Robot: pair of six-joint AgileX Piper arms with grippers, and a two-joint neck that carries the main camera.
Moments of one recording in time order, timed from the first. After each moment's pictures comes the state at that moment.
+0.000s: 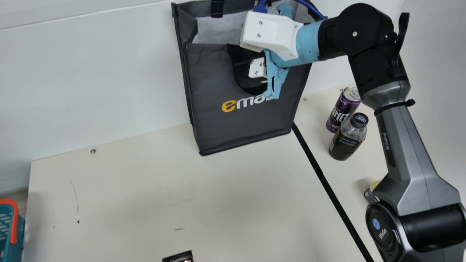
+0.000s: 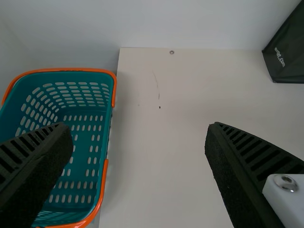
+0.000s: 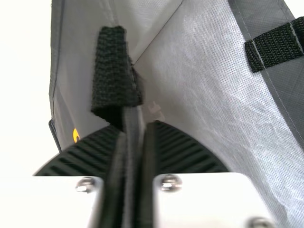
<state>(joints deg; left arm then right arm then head) -1.6 43.2 -69.0 -1.5 69.5 0.0 -5.2 110.1 -130.5 33.5 69.8 -78.0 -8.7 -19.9</state>
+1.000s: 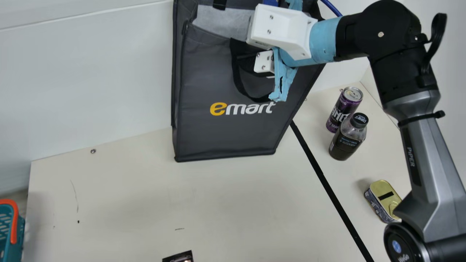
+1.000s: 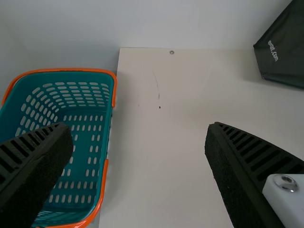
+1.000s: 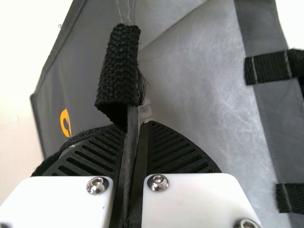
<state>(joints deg) -1.6 43.2 -69.0 -1.5 69.5 0.0 -5.6 102.3 -126.0 35.4 70.0 -77.5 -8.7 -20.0</state>
